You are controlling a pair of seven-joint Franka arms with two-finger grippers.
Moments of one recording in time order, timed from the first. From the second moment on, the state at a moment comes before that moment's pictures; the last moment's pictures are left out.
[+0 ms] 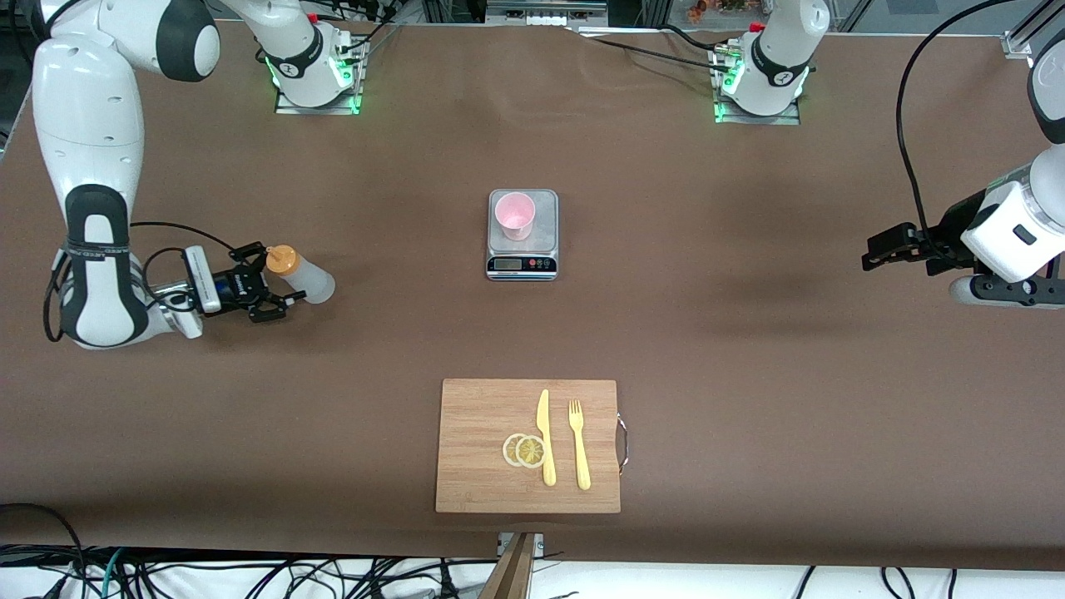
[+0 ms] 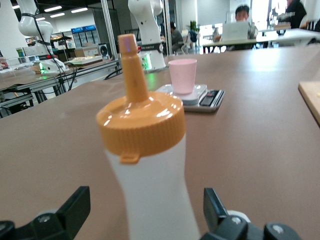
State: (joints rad) left arm 0.00 0.17 0.00 -1.55 -0.10 1.65 0.02; right arm 0.05 0.89 -0.43 -1.57 0.99 1.22 -2.61
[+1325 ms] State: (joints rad) left arm 0.00 0.17 0.00 -1.55 -0.10 1.65 0.02; right arm 0.18 0.36 -0.42 -1.33 0.32 1.10 -1.15
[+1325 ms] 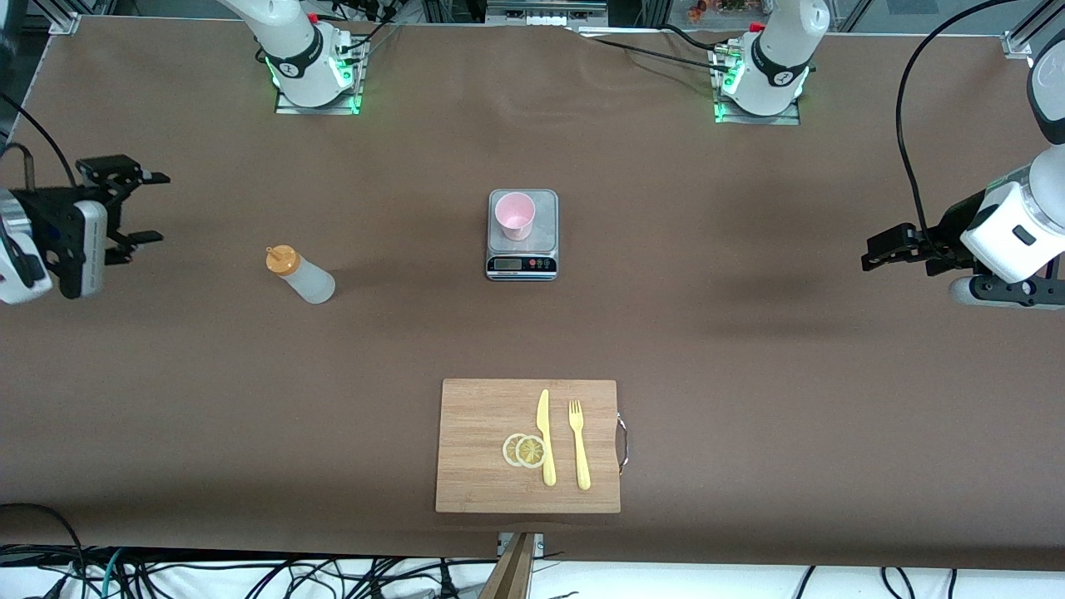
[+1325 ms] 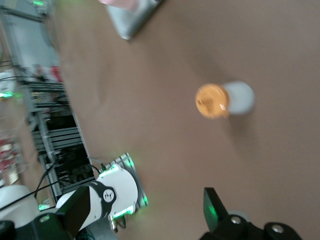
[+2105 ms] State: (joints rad) left arm 0.00 0.17 0.00 -1.55 -0.10 1.65 0.02; right arm 0.05 0.01 -0.09 -1.69 -0.01 1.45 -0.19
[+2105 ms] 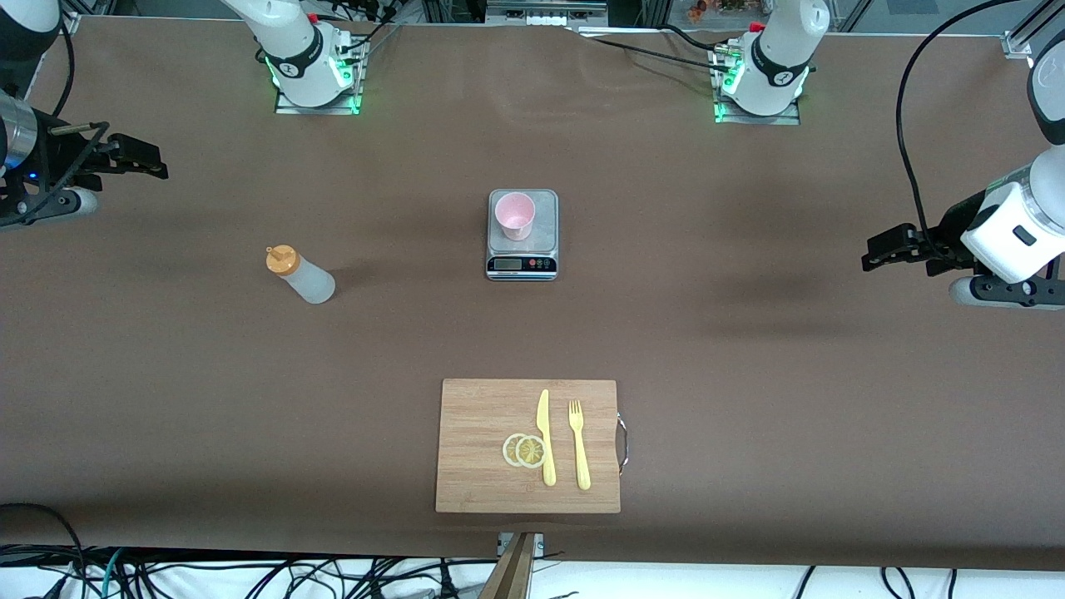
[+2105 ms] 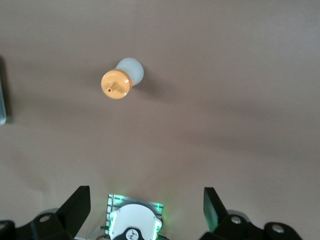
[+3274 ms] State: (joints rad) left arm 0.00 0.17 0.00 -1.55 -0.10 1.65 0.02; right arm 0.03 -0.02 -0.09 -1.72 -0.01 1.59 -0.05
